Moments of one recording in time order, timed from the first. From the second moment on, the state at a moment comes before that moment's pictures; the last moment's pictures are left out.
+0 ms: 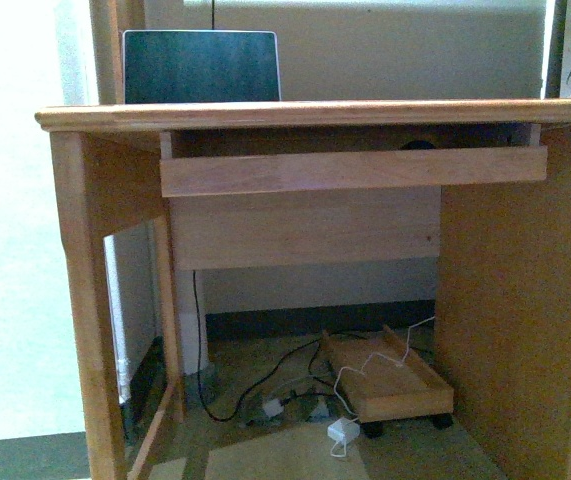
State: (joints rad) left arm 0.00 0.00 0.01 0.00 0.00 0.00; right arm 0.00 0.00 0.02 0.00 0.00 0.00
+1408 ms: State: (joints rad) left arm 0.00 0.00 0.01 0.00 0.00 0.00; right arm 0.00 0.00 0.02 0.00 0.00 0.00
